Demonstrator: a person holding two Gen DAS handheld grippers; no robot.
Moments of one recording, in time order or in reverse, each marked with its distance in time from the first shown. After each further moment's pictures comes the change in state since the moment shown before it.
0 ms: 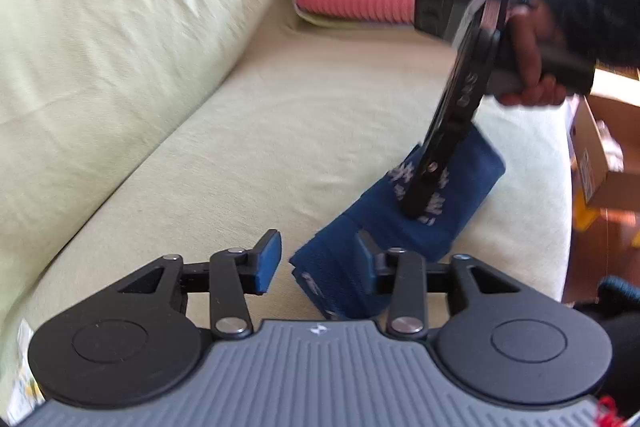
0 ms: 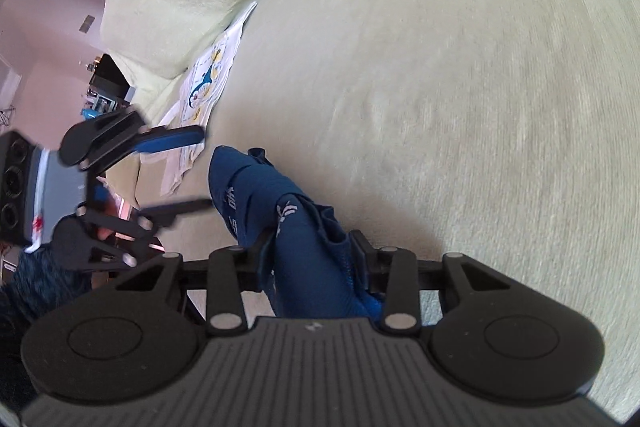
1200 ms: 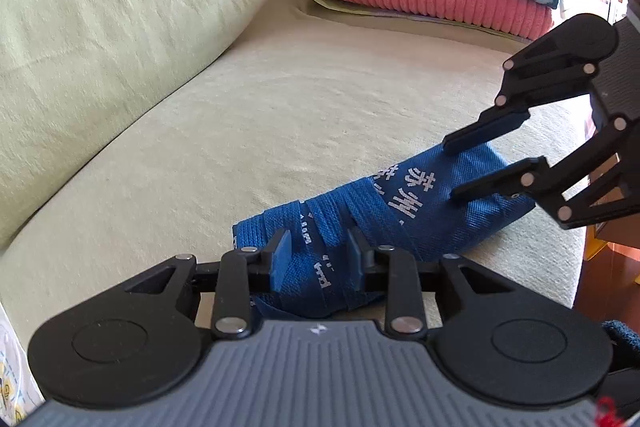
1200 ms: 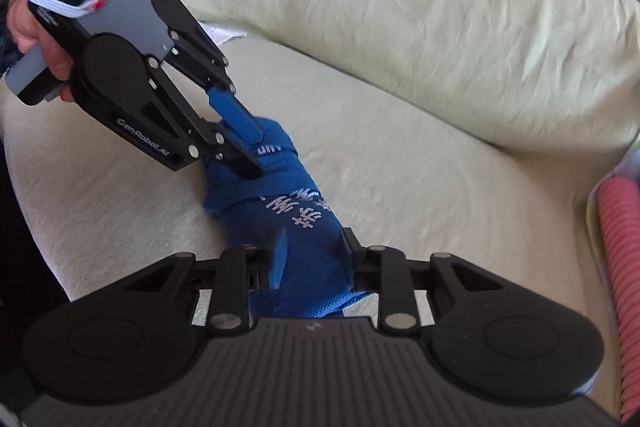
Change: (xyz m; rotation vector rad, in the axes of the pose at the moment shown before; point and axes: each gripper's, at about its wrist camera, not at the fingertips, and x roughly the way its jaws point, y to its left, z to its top) left arm 0.054 -0.021 -0.006 -0.094 0.034 0.055; right arm 0.017 0.106 -0.119 -0.779 -0.346 -0.710
